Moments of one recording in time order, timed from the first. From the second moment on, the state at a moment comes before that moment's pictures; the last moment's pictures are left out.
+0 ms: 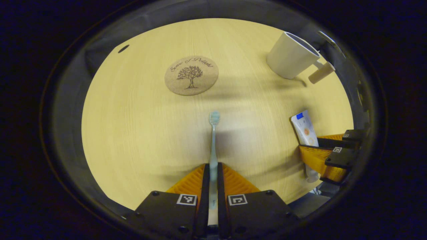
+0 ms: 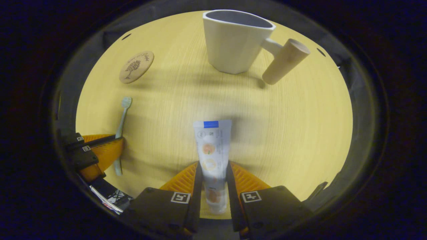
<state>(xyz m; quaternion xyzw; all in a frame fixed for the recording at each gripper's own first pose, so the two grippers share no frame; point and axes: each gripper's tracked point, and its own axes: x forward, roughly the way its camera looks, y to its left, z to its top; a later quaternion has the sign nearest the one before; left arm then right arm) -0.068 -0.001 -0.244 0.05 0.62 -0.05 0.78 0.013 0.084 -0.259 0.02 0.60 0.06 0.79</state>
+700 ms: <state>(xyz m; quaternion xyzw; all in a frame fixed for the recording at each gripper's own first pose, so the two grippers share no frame) -0.068 0.001 -0.242 0.04 0.60 -0.06 0.80 0.013 0.083 -0.258 0.03 0.59 0.08 0.80</state>
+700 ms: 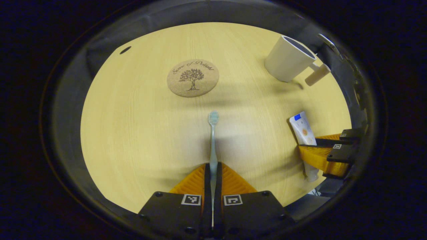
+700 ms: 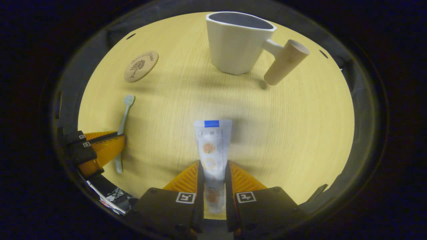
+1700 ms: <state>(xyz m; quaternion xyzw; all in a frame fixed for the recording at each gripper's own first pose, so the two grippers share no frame) -0.066 0.007 -0.202 -0.09 0.48 -0.04 0.87 0.026 0.081 -0.223 0.06 0.44 0.13 0.89</state>
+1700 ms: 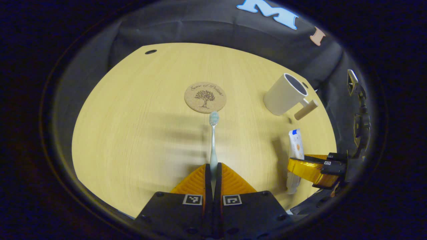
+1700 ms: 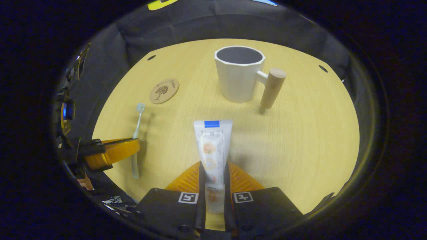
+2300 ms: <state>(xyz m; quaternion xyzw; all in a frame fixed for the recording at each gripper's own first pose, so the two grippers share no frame) -0.060 -0.002 -0.157 -0.09 0.43 -0.05 0.89 0.062 0.070 -0.153 0.07 0.25 0.13 0.96</state>
